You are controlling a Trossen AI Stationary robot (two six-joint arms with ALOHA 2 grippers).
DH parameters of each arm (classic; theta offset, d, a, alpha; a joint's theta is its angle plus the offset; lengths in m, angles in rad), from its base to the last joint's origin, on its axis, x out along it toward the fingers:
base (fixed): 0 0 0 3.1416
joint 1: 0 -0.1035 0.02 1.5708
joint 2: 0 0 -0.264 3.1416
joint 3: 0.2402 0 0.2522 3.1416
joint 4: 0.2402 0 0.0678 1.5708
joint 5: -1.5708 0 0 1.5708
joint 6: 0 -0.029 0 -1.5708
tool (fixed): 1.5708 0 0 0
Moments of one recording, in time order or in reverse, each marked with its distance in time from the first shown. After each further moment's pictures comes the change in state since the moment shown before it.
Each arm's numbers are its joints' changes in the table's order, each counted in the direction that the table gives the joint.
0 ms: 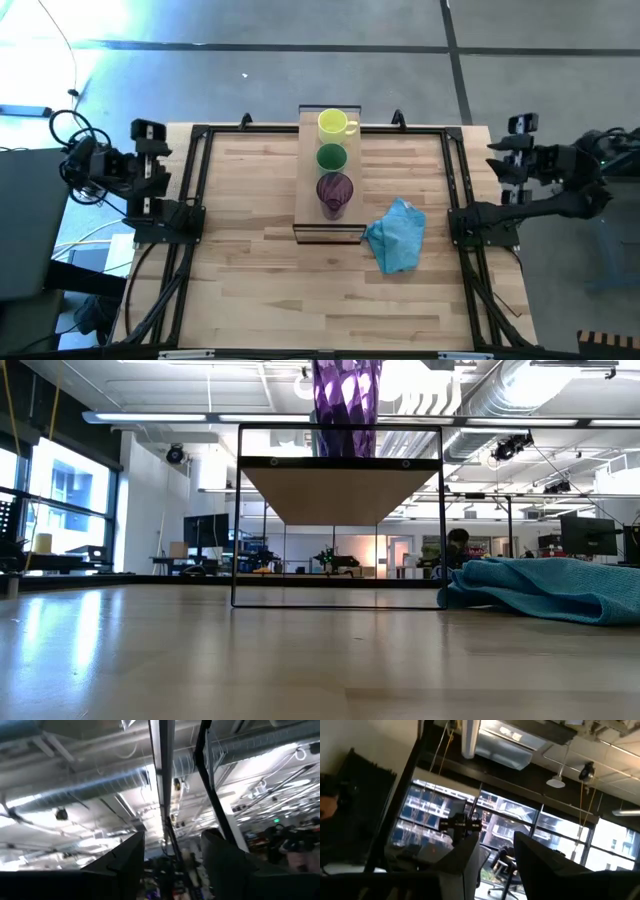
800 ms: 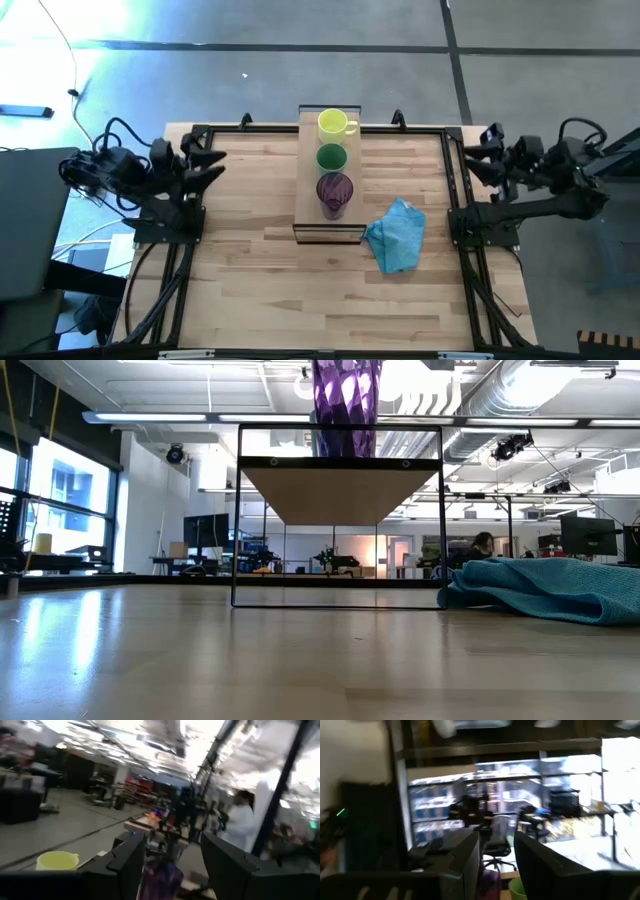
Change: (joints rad) left arm 0.000 0.107 0.000 0.275 0.390 0.615; right arm 0.000 -0.014 -0.104 0.035 -0.128 -0.457
